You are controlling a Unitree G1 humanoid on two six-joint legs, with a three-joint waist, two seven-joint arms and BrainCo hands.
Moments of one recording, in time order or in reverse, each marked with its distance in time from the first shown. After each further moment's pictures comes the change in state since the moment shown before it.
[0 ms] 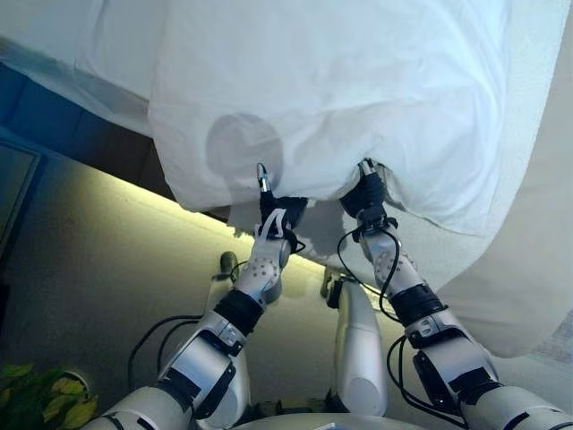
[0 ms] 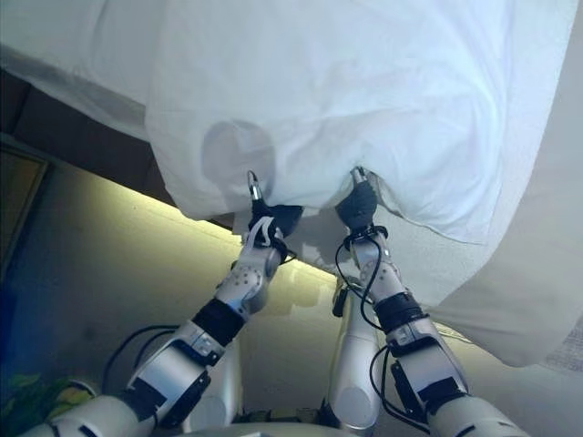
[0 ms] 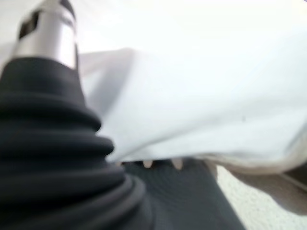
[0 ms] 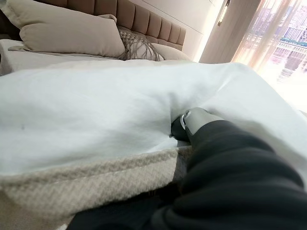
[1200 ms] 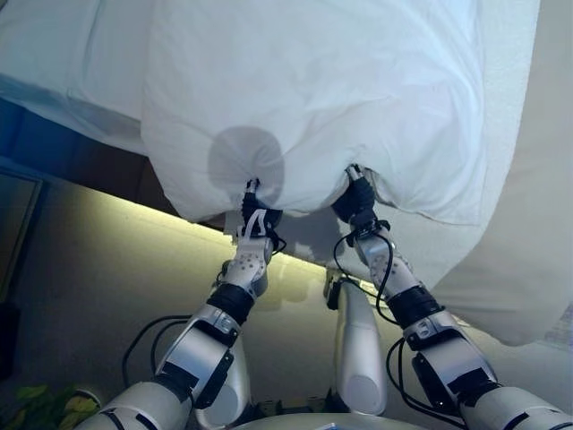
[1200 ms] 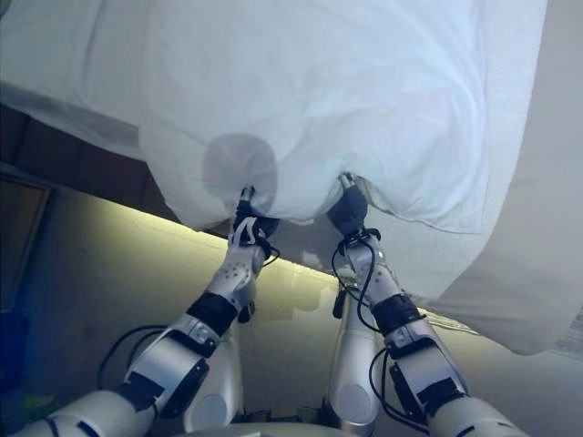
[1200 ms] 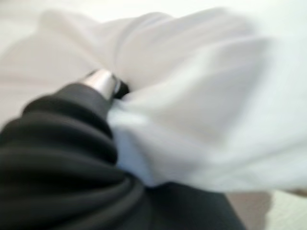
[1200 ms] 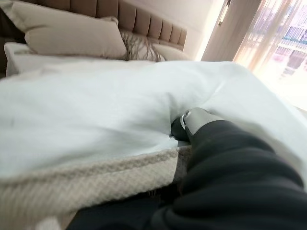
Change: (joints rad) left arm -0.019 0.048 0.123 0.197 0.253 0.061 -0.005; right arm 0.046 0.010 0.040 0.053 -0.055 0.005 -0.004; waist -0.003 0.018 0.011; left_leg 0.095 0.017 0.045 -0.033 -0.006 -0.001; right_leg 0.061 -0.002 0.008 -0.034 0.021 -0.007
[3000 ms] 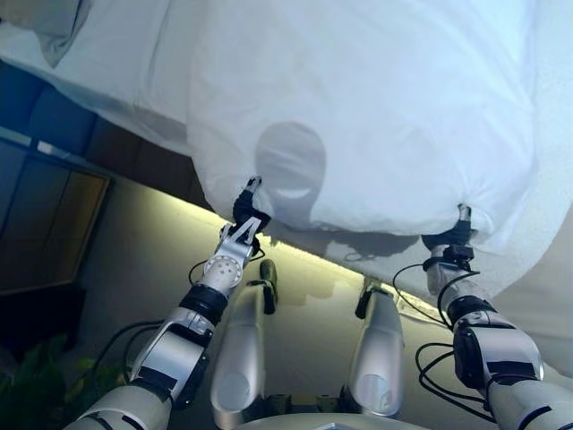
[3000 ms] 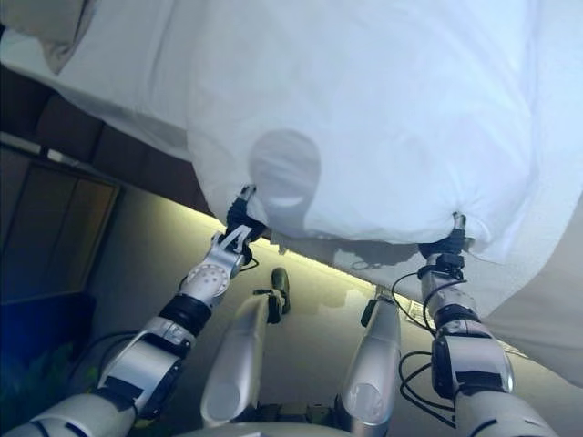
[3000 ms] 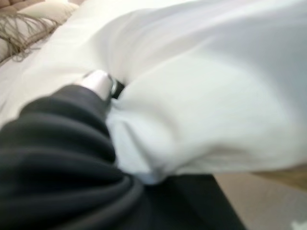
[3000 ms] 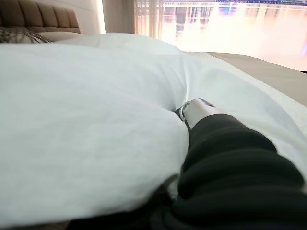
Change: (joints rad) left arm 0.033 0.125 0.052 0.030 0.170 0.248 -0.081; right arm -0.076 -0.176 -0.423 0.608 0.311 0.248 0.448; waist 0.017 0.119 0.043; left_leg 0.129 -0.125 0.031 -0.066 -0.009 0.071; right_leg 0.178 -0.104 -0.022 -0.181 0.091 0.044
